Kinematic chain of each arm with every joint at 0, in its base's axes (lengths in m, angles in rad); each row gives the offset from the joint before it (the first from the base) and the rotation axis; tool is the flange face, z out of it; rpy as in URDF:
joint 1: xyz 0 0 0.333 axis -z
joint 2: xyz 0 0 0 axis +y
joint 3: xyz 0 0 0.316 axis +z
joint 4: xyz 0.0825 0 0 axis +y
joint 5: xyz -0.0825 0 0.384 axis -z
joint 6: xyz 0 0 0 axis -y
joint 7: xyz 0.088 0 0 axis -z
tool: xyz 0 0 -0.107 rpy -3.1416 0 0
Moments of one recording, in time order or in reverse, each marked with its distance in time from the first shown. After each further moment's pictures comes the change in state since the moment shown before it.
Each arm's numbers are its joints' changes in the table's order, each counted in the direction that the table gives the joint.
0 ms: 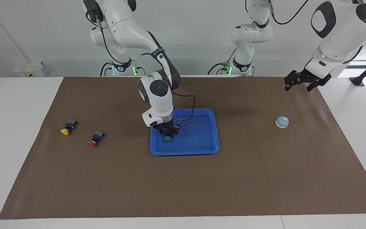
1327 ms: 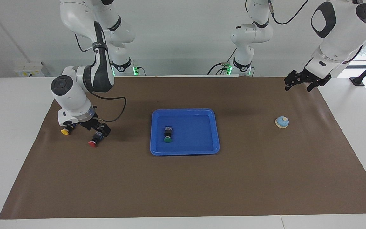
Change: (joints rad) left arm 0.000 0.000 0.000 0.000 0.000 0.000 0.000; right arm 0.514 -0.231 -0.027 0.265 0.022 -0.042 -0.468
